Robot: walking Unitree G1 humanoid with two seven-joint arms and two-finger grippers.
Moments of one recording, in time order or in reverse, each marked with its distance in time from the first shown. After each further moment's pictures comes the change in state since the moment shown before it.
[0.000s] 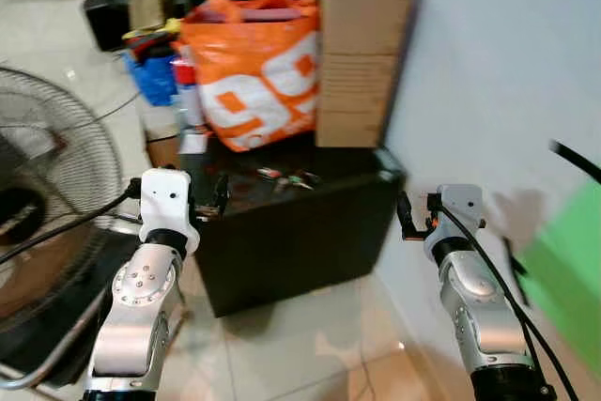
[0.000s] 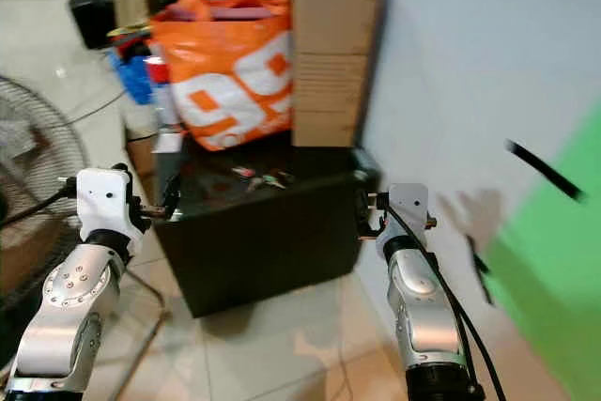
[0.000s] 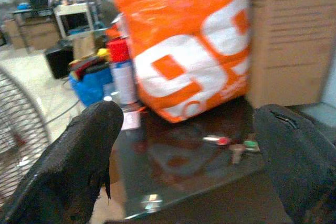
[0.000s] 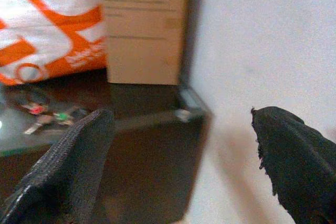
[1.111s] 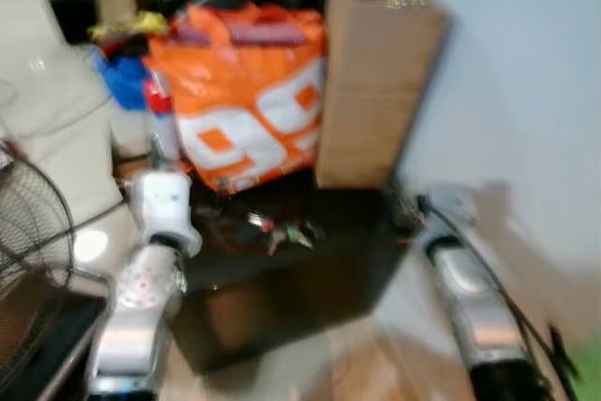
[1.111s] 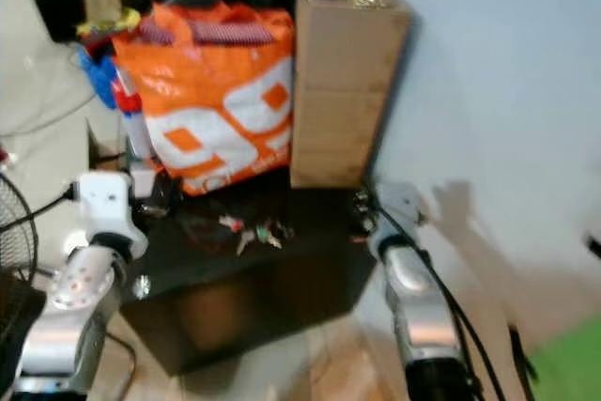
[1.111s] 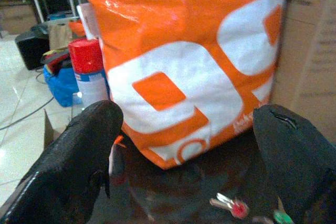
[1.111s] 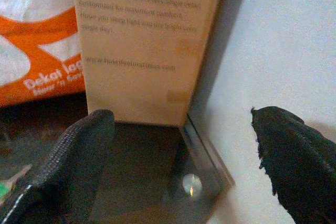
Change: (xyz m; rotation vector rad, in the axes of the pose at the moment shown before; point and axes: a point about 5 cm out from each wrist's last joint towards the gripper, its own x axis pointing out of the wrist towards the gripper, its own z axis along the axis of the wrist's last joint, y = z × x) left arm 0.000 0.000 -0.006 -0.024 0.020 0.011; right arm 0.003 0.003 -0.005 -0.044 0.029 0.048
